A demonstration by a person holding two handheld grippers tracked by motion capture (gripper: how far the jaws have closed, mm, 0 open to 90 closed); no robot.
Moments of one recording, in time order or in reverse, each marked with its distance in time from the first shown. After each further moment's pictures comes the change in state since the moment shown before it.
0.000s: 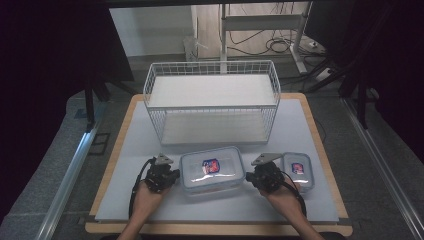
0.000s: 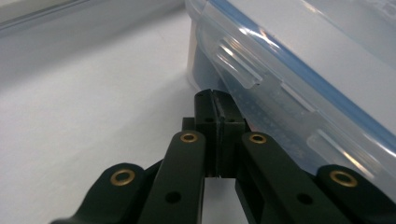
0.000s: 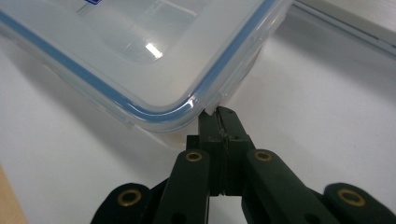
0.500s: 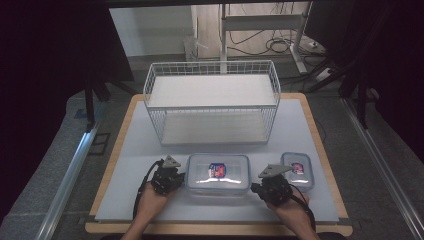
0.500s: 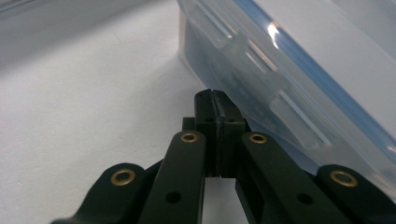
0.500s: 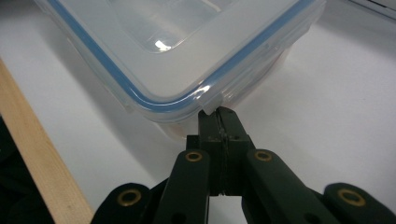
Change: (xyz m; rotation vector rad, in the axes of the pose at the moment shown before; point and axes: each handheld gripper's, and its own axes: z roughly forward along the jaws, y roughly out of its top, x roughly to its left) left arm -0.017 0.000 0.006 0.022 -0.044 0.064; right arm 0.012 -0.025 -0.021 -0.006 0.004 -0.005
